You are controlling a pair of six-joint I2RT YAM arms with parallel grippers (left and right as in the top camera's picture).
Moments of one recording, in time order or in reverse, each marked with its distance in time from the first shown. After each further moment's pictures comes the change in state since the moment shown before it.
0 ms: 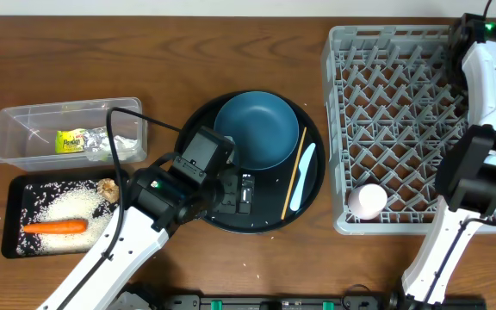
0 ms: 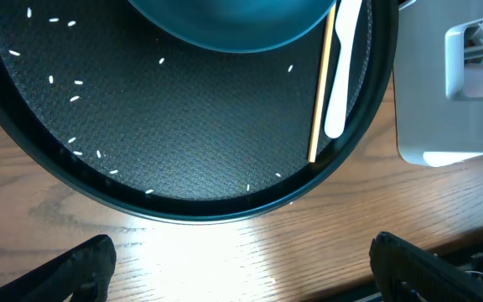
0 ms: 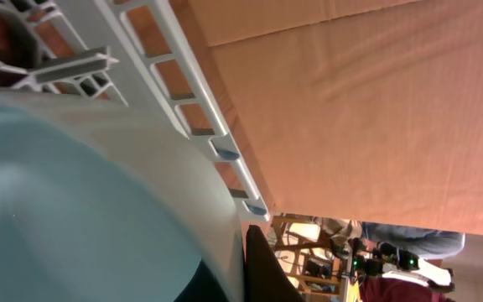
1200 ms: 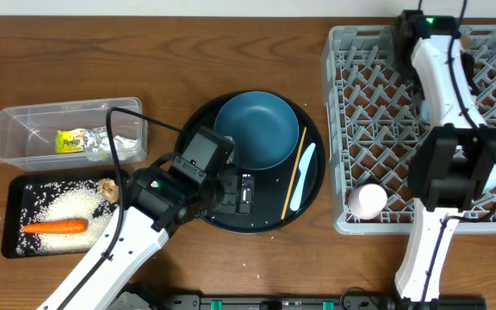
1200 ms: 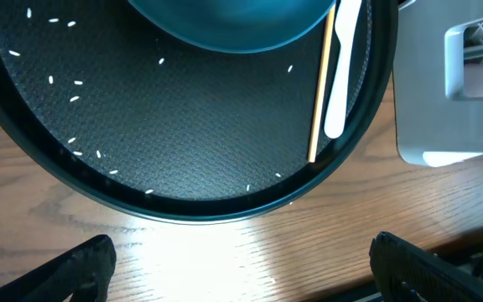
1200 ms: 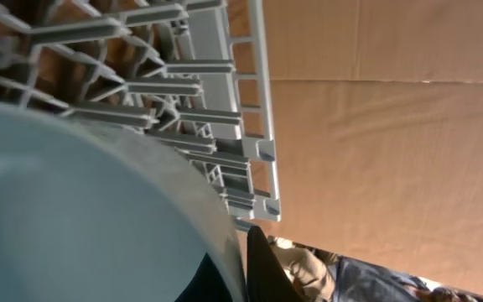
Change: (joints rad) left arm 0.000 0.000 0.000 0.000 0.000 0.000; right arm 0.222 0.002 0.013 -0.080 -0.035 -0.056
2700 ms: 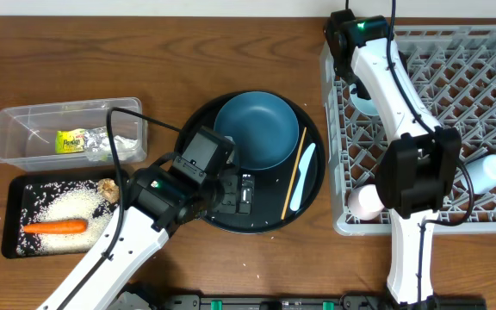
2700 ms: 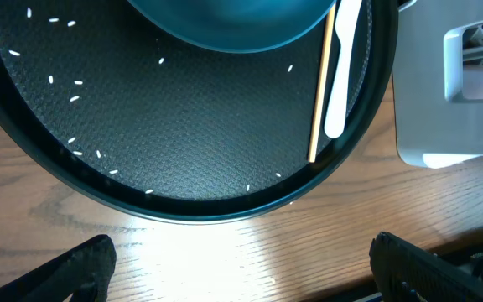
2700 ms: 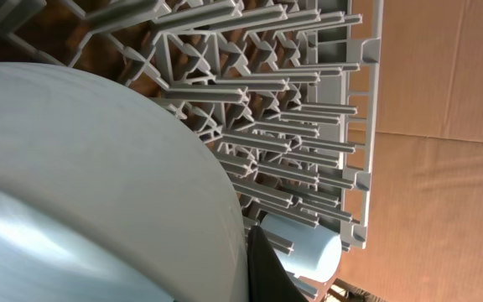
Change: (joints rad) left arm 0.000 0.000 0.000 0.000 0.000 0.000; right arm 0.246 -0.010 0.016 0.040 -0.221 0.033
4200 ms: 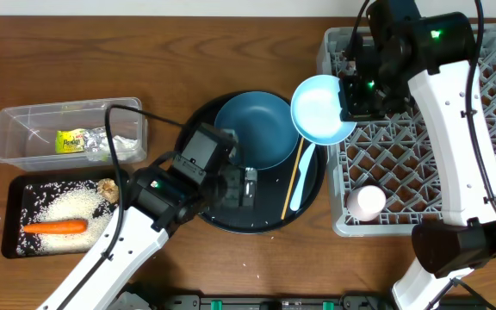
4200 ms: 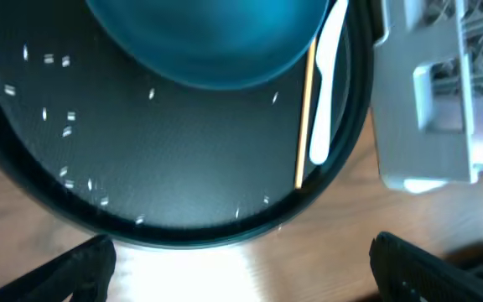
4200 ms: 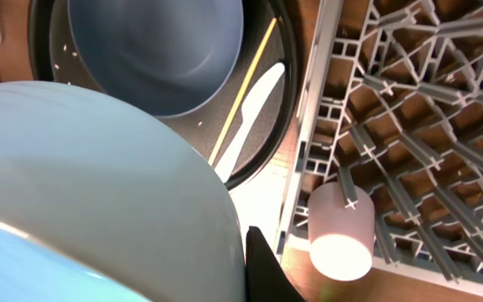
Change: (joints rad) left arm 0.000 0.000 0.000 0.077 -0.007 0.000; right arm -0.006 -0.436 -0.030 -0.208 -1.086 -0.168
